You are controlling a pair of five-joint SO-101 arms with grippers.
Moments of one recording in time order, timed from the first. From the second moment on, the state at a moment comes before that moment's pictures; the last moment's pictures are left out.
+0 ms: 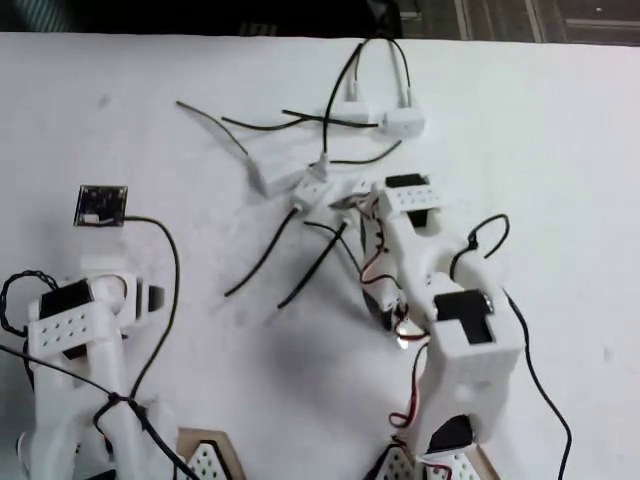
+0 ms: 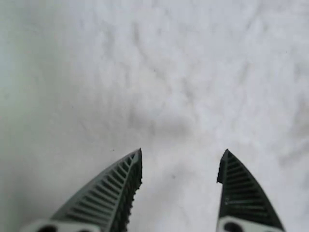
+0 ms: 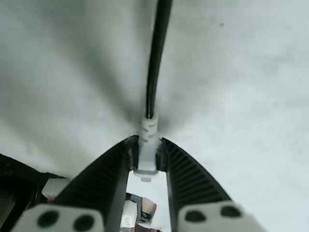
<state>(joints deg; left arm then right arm) -27.1 -38.0 63.7 52.9 -19.7 -12.3 21.5 13.7 89.1 29.0</state>
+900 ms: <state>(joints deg) -27.1 -38.0 63.7 52.9 -19.7 -14.7 6.8 13.6 96.9 28.9</state>
